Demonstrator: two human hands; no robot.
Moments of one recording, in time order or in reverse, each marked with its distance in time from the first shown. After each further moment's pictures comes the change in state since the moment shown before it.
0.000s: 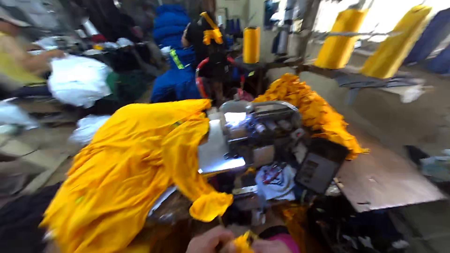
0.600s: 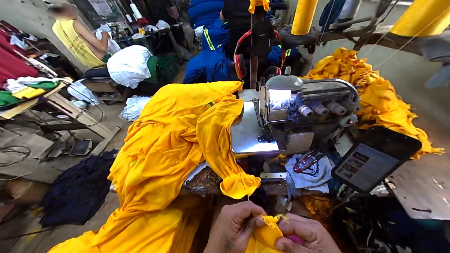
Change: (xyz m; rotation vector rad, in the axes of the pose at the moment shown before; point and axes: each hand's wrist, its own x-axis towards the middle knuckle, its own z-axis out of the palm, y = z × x) left_hand -0.006 -0.028 0.000 -0.242 0.018 0.056; right_hand 0.011 -0.007 -0.006 -0.019 -0.029 0.015
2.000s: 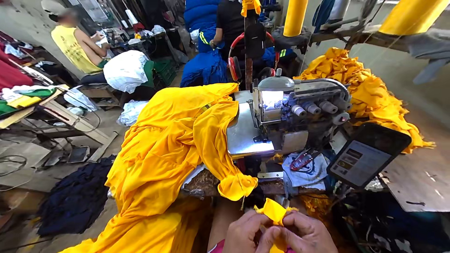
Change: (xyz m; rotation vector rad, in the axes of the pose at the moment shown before) left_hand -0.010 0.022 0.038 0.332 0.070 -0.178; right_hand -0.008 0.001 0.012 -0.085 0.283 0.160
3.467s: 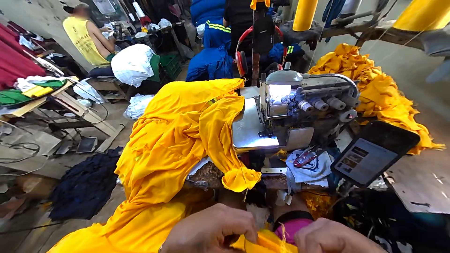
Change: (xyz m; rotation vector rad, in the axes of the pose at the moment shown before) left_hand 0.034 -0.005 -0.099 -0.216 -0.729 0.351; right_hand 0.038 -0.019 -0.052 0.358 -0.905 -0.326
